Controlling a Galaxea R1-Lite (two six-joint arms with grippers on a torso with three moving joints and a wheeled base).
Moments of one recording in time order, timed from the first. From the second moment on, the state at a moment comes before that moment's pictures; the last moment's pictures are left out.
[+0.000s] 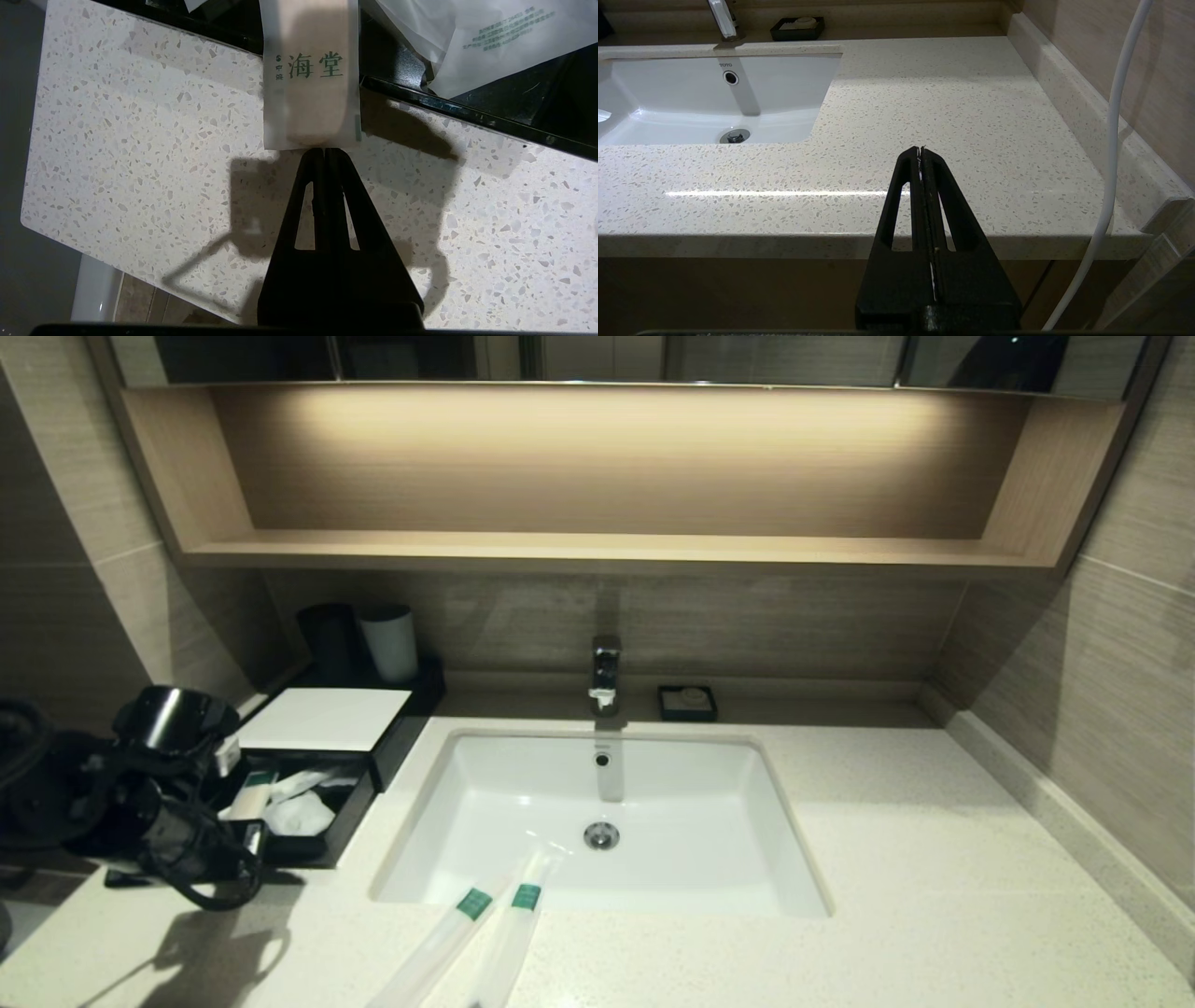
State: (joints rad) left arm 0.07 1.75 -0.85 0.14 0.23 -0.08; right arm 0.00 0.00 0.00 -0.01 -0.01 0.03
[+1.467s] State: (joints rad) left arm 0.08 1.84 -0.94 0.04 0.24 -0.07; right arm 0.00 0.00 0.00 -0.01 -0.01 0.03
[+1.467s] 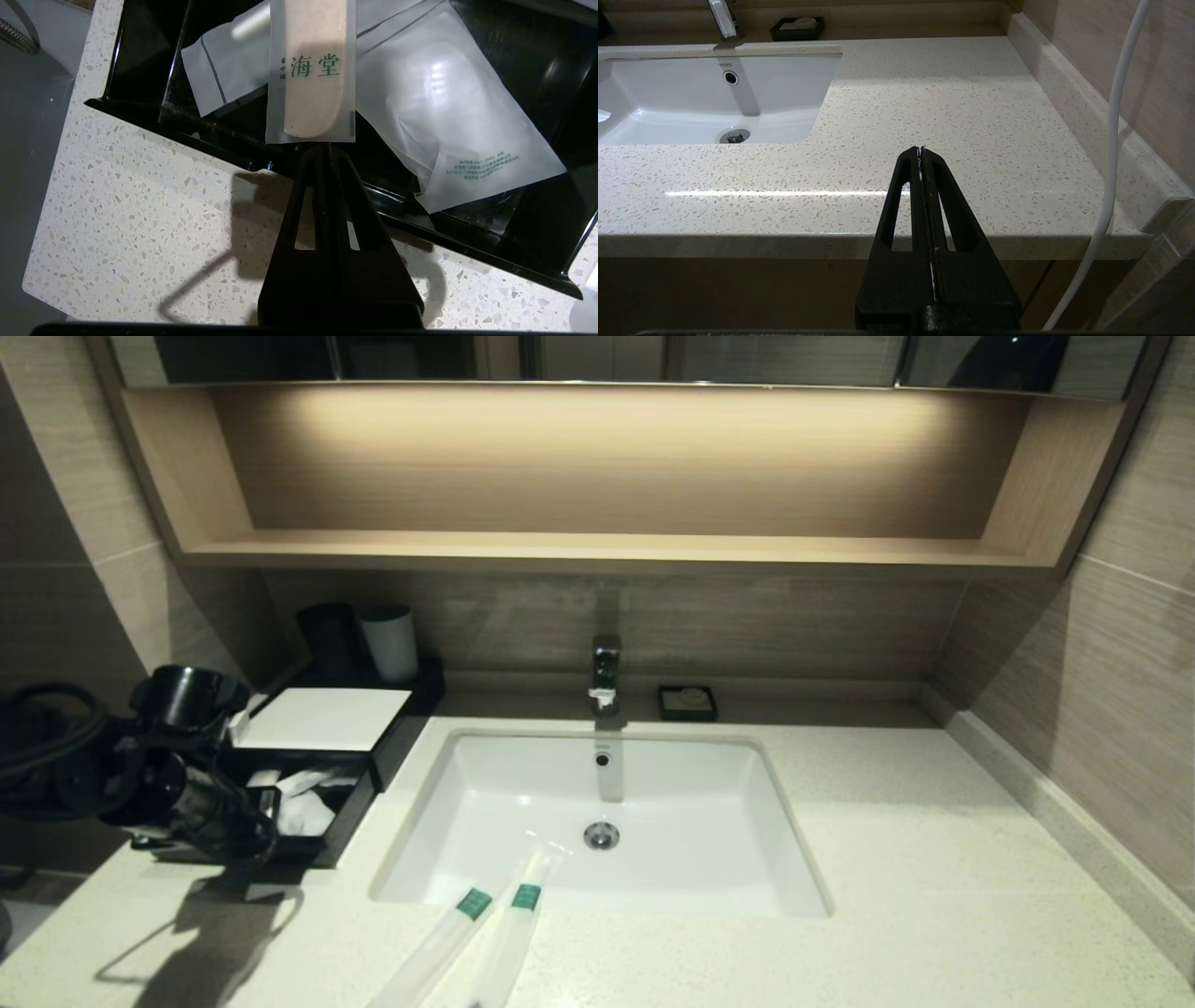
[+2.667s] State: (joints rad) left arm -0.04 1.58 -0.89 0.05 0.21 -0.07; right arm 0.00 0.00 0.00 -0.01 -0.01 0.03
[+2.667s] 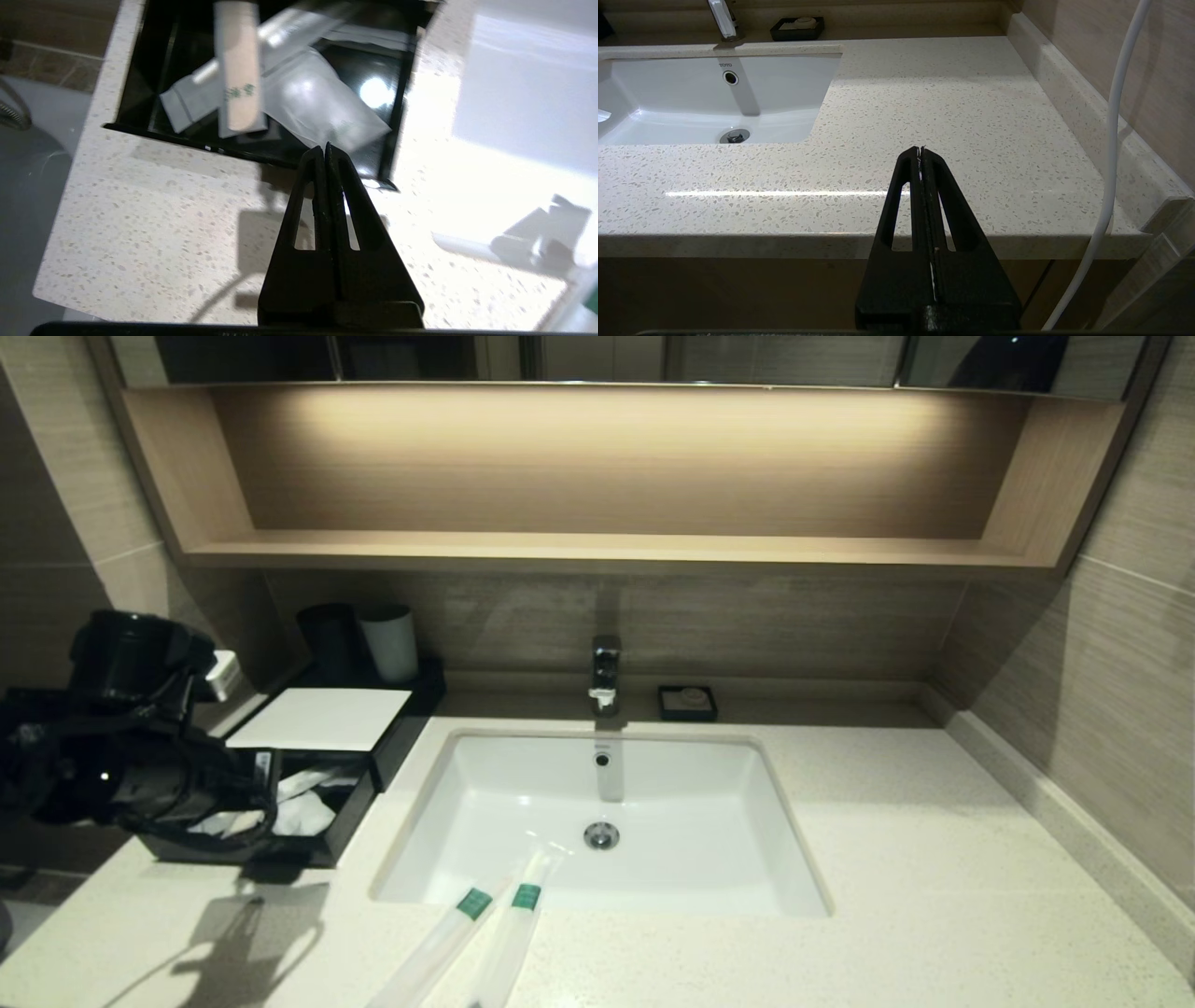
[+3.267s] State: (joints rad) left arm -0.31 1.32 -0.66 0.12 0.04 -0.06; right arm 0.00 0.00 0.00 -0.01 -0.01 0.03
